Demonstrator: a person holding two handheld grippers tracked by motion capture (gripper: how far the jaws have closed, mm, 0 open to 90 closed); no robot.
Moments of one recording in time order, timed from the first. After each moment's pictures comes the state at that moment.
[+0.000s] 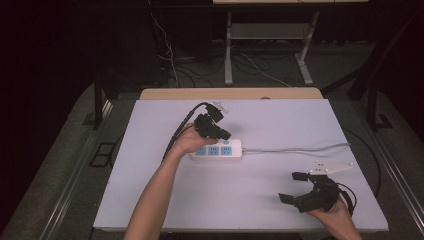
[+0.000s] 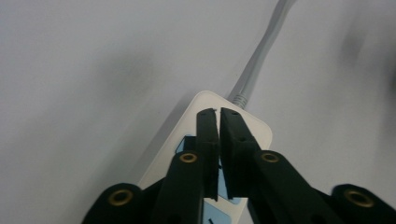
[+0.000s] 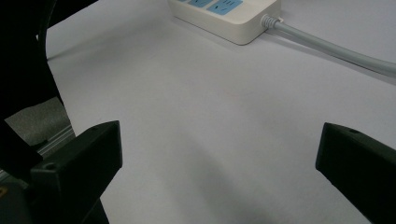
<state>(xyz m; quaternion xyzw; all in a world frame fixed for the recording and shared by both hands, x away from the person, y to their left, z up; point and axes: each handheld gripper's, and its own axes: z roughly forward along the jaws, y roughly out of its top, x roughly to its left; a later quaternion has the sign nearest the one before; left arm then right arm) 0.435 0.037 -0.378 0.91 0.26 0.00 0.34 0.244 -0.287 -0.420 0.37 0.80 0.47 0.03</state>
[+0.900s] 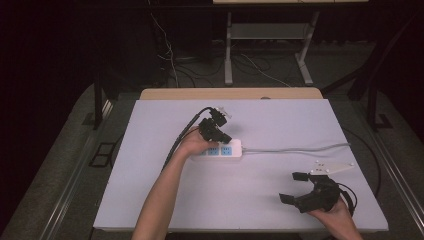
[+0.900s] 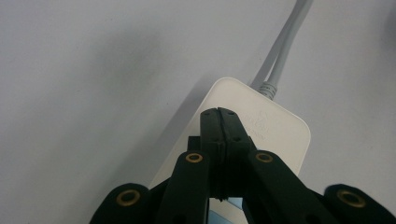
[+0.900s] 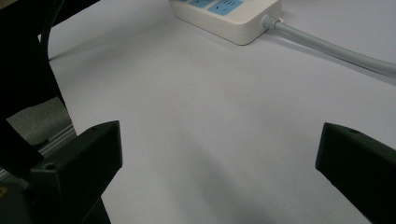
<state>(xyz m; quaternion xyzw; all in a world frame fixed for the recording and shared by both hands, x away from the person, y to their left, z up) 0.444 0.027 -0.406 0.91 0.26 0.00 0.31 0.244 -0.288 -0.419 0.37 0.80 0.47 0.03</state>
